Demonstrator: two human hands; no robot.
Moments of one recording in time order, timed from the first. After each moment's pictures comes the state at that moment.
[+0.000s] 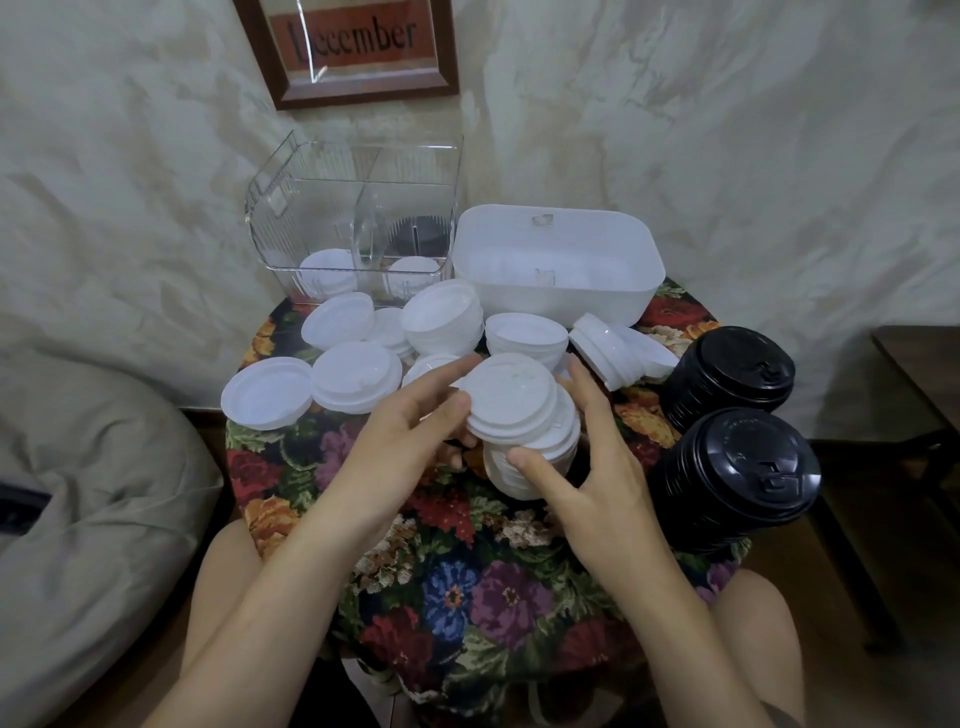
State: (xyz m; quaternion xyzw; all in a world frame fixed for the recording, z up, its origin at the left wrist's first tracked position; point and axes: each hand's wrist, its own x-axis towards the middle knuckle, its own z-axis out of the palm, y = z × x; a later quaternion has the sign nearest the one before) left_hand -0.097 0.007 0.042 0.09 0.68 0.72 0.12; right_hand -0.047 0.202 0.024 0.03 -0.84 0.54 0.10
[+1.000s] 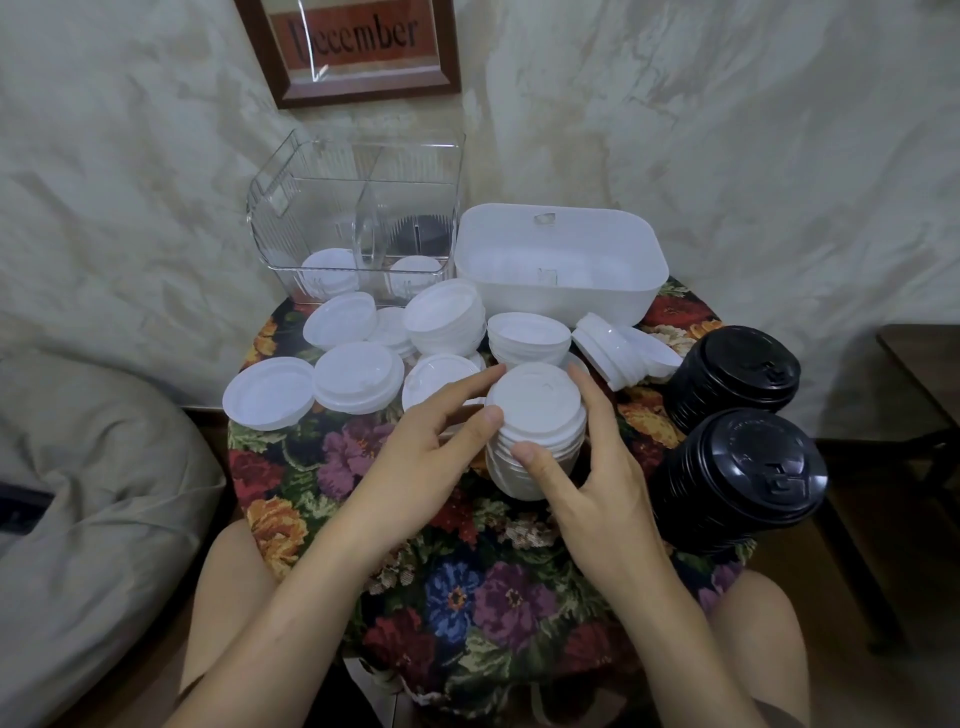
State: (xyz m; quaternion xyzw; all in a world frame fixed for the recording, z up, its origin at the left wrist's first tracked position) left_hand -0.094 0.015 0.038 0.16 0.76 0.62 0.10; right_hand -0.046 0.197 0.024 0.03 -0.81 0.57 0.12
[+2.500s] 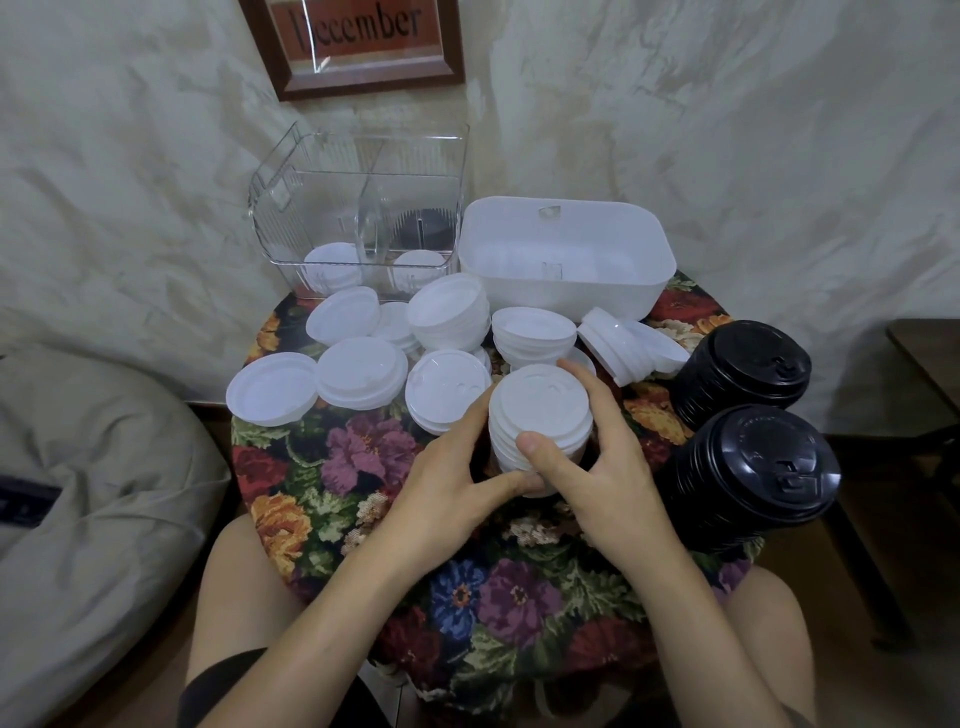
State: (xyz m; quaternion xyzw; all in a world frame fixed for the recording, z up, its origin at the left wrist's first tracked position) left_hand -0.081 0.028 0.016 0.18 0.82 0.54 0.08; right_hand -0.061 0.202 0.022 0.03 -0.78 0.63 0.07
